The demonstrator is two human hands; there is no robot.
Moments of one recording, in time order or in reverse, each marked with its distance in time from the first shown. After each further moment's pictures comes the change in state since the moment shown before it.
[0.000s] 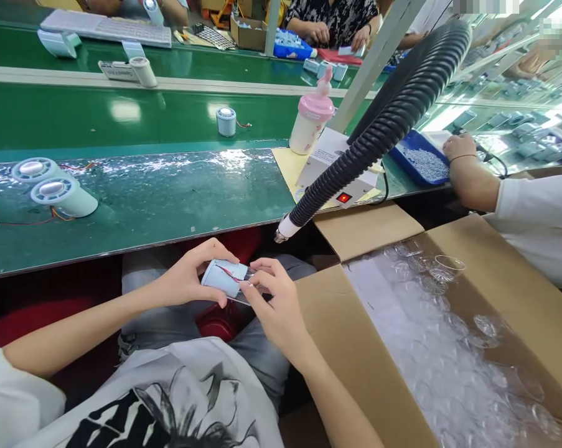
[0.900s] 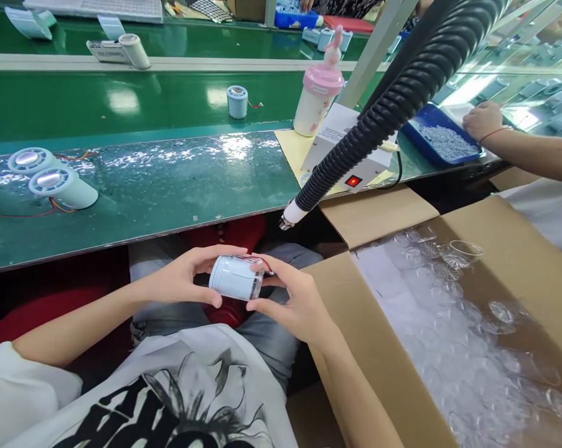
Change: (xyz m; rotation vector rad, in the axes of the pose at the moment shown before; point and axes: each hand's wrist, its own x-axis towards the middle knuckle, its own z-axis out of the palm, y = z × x) left_hand -0.011 0.014 -0.001 -0.466 -0.238 -0.135; right_hand -0.009 0.005 -0.024 0.162 -0.166 -0.088
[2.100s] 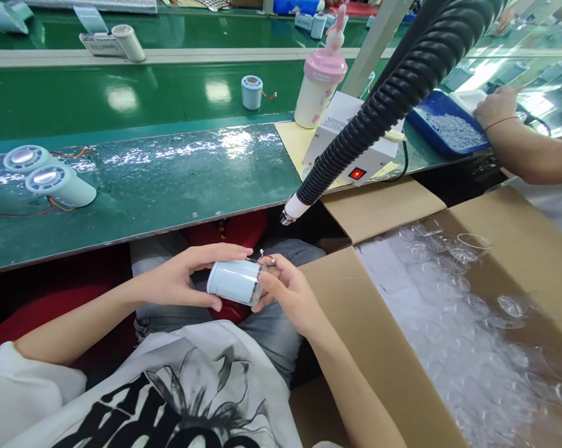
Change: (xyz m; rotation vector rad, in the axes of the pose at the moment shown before) left_hand -0.001 0.003 -0.005 0.313 -0.048 0.261; right_hand 0.004 0.009 0.016 0.545 0.020 0.464
